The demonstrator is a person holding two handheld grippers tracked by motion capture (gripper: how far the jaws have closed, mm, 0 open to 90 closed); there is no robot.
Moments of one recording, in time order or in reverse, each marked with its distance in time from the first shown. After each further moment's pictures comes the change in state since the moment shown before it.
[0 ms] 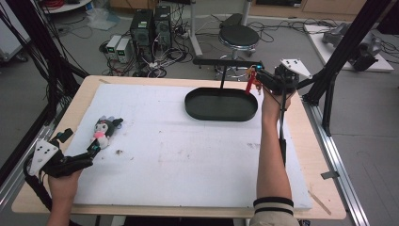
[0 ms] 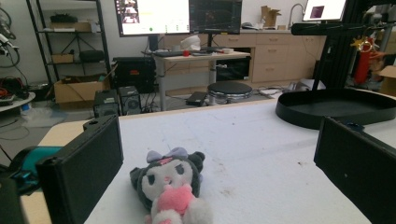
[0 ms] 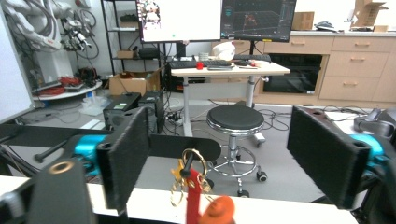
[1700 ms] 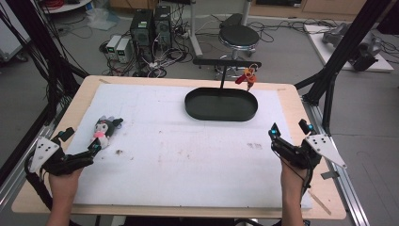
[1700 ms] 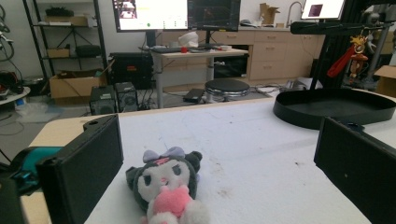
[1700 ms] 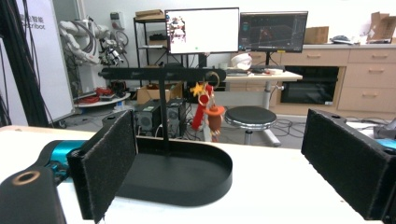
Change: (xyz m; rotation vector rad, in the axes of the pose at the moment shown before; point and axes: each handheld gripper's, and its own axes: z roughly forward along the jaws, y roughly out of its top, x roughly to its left) left arm 0.001 0.003 0.003 0.017 -0.009 -0.013; right arm -0.017 -0.088 -0.179 -0.093 0.099 0.013
